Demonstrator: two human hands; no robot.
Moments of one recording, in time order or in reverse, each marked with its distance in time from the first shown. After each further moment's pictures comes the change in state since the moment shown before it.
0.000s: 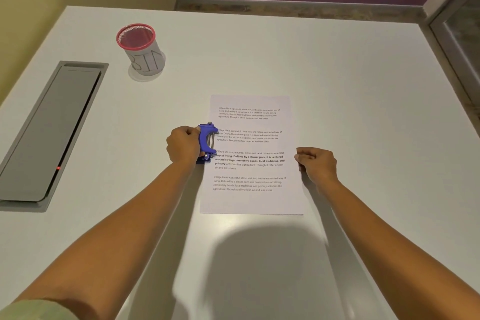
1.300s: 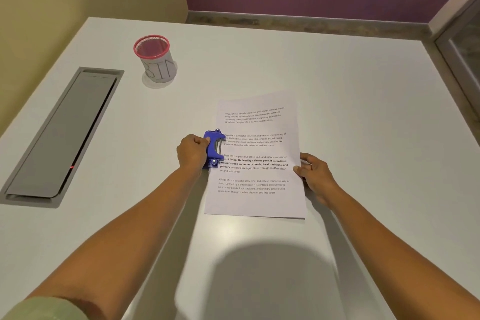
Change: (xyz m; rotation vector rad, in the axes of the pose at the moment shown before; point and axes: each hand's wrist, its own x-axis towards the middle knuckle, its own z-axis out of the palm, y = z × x) left_hand -0.004 -0.007 0.000 -0.070 -0.048 -0.024; right_hand -0.013 -0.005 -0.003 0.140 -0.320 0.058
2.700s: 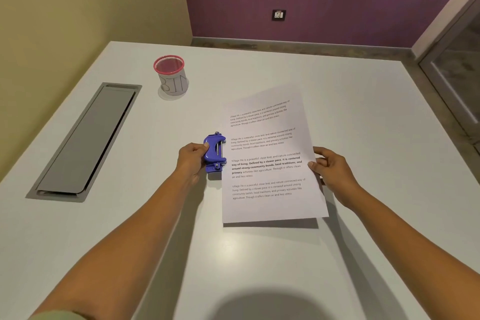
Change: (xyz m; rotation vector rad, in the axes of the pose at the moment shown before) left_hand -0.031 -0.004 -0.049 -0.479 -0.217 -0.080; right_hand -0.070 -0.032 -0.014 -0.096 0.059 -0.228
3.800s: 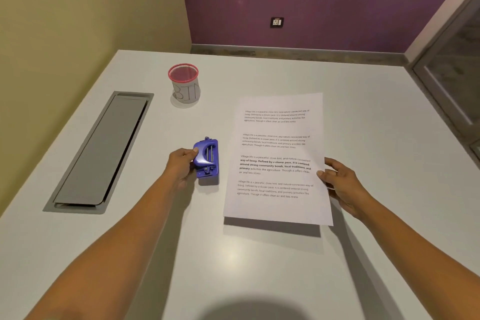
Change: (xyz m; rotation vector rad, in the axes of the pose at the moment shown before) left_hand 0.027 0.021 -0.071 0.044 -0.060 -0.023; right_hand -0.010 0.000 0.034 0.247 0.001 0.138
